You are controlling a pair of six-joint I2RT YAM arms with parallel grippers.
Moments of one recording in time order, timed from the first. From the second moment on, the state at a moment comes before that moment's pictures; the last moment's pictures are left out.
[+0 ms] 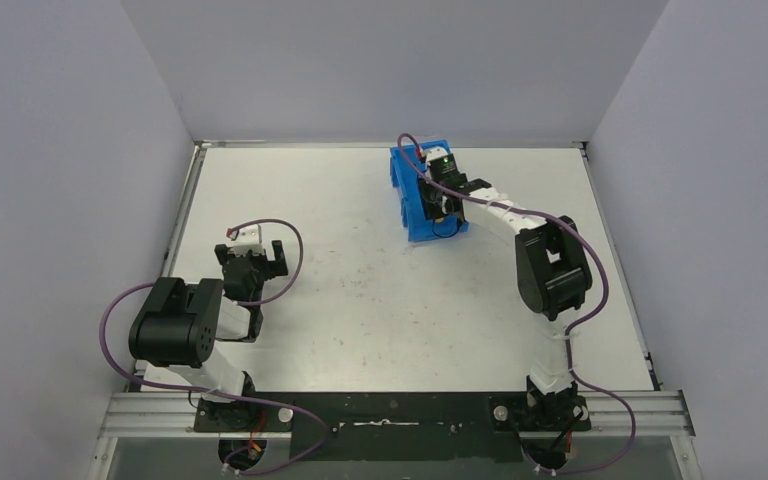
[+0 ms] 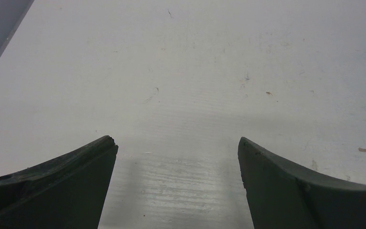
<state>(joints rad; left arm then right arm) -0.06 1.62 0.24 1.16 -0.16 -0.04 0.44 2.03 1.52 -0.34 0.12 0.05</state>
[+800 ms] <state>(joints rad) -0.06 1.62 0.24 1.16 -0.16 -0.04 0.44 2.04 1.55 -0.36 0.13 0.04</state>
